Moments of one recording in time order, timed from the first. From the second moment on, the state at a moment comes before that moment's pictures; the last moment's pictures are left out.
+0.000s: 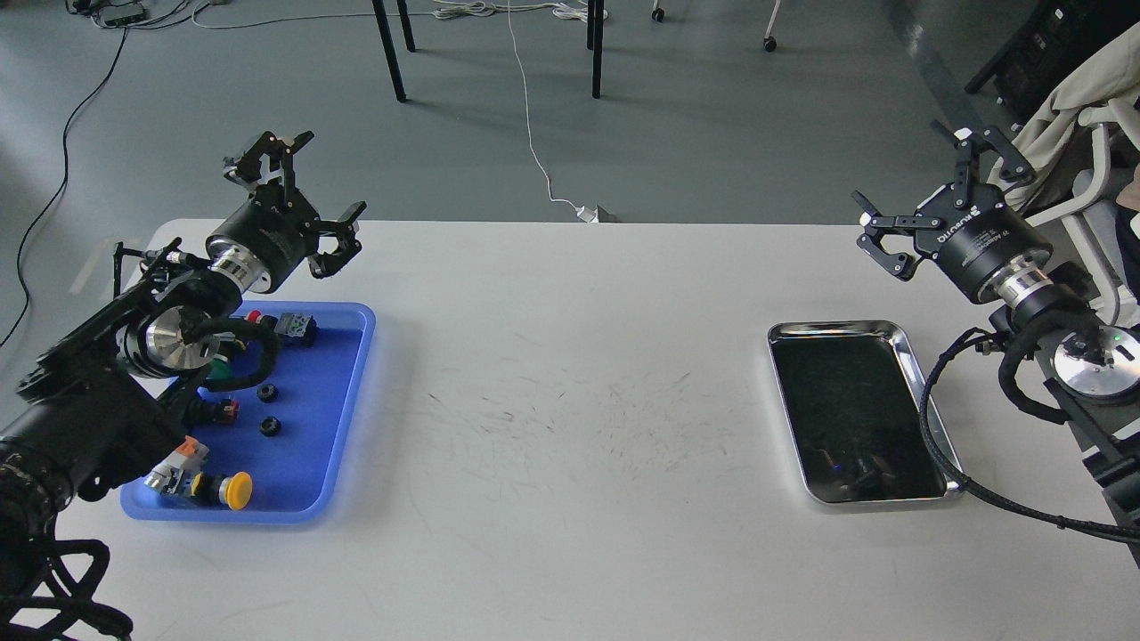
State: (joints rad) left arm -0.75 0.33 -0.77 -0.60 0.03 -0.42 -0.14; right arm 0.55 -0.54 0.96 0.98 0.13 0.38 0.02
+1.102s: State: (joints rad) left arm -0.72 0.44 -0.77 -0.76 0.09 -0.41 -0.14; right arm 0.50 -0.52 0.96 1.00 0.12 0.40 0.01
